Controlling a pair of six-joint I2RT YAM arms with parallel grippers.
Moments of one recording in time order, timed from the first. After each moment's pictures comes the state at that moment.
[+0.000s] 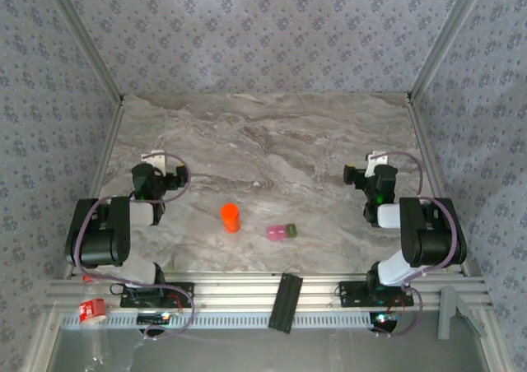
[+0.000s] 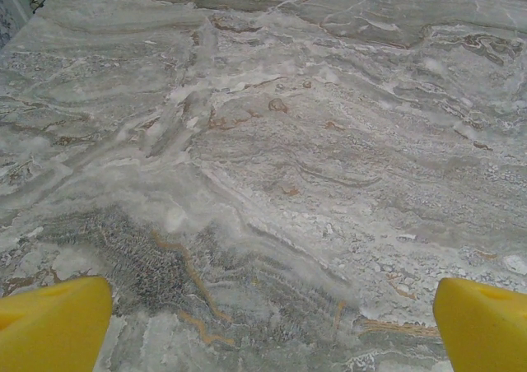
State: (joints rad) left arm 0.04 1.54 0.40 0.73 0.06 -0.02; right arm -0.03 1.53 0.36 0.76 0.04 -0.01
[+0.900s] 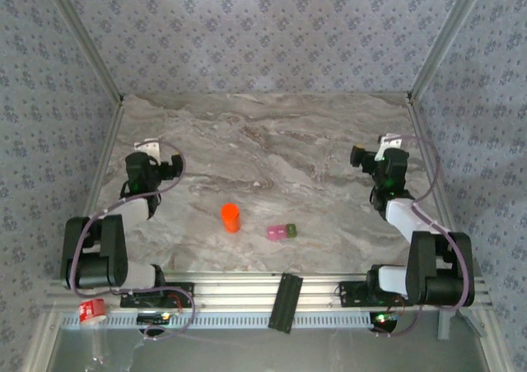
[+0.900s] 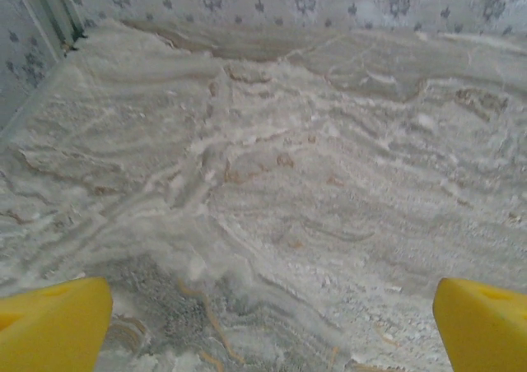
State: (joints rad) left arm 0.04 1.36 0.52 0.45 0.03 -0.04; right arm -0.04 1.26 0.56 0.34 0.07 0.14
